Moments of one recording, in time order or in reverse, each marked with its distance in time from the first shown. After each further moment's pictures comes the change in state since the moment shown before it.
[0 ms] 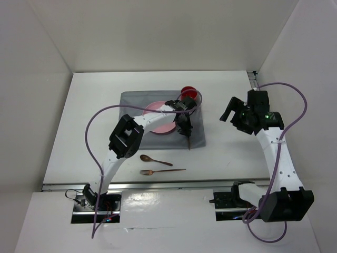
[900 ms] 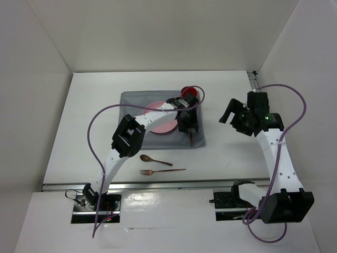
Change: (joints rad) left arm 0.013 0.063 0.119 0.018 0.045 0.034; right arm 0.000 -0.012 -0.015 -0.010 -0.019 -0.007
